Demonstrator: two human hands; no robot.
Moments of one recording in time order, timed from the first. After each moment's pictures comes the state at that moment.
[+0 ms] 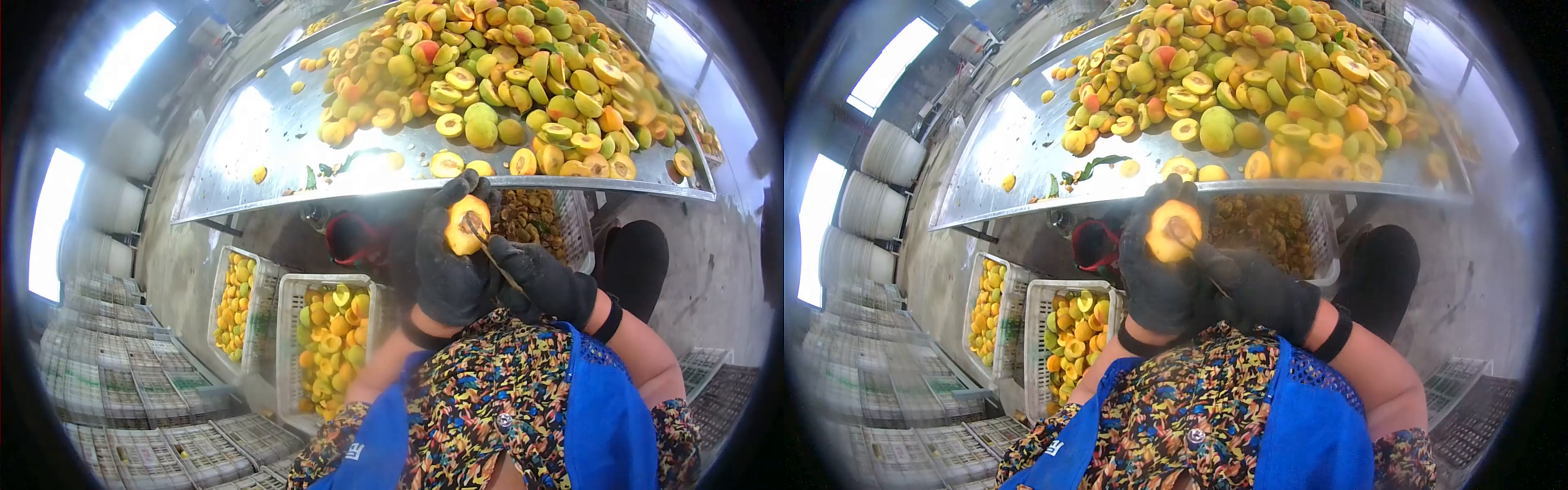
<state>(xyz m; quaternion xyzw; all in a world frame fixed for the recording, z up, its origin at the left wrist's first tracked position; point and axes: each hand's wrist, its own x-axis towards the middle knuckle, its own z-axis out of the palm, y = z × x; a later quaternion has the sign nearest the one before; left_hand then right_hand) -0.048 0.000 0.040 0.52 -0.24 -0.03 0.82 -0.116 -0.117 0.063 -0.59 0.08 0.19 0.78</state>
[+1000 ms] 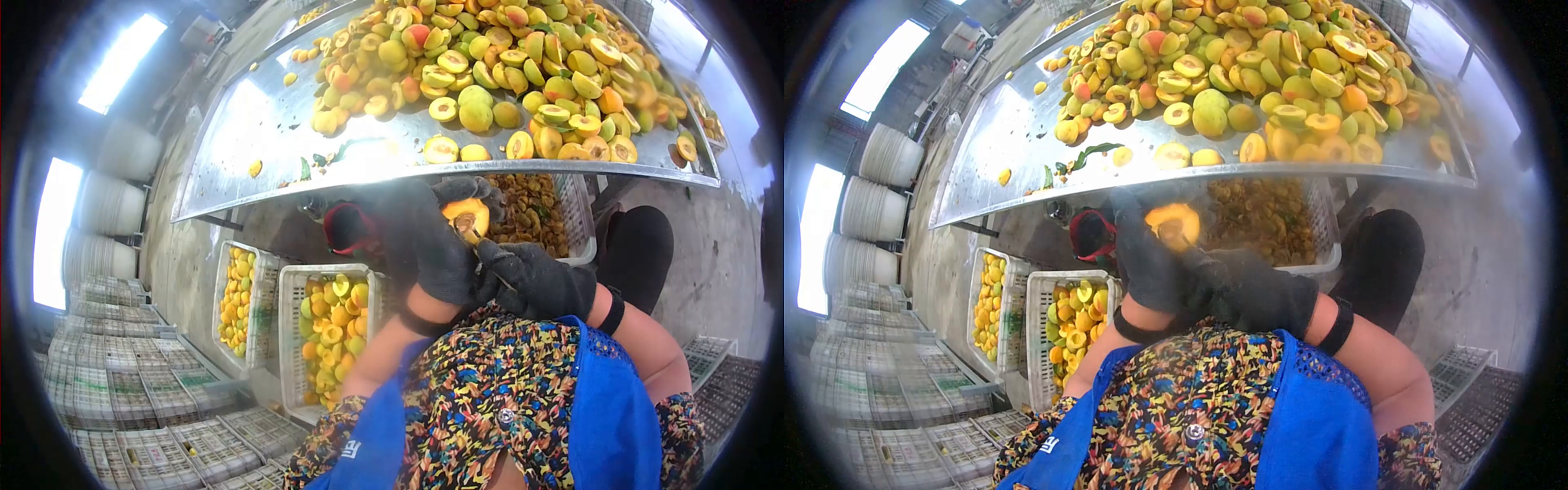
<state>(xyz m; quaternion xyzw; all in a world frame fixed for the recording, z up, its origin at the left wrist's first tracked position) -0.047 0.000 0.043 0.73 -0.18 0.06 0.65 -0.120 -0.123 0.024 -0.73 -0.11 0.12 0.66</state>
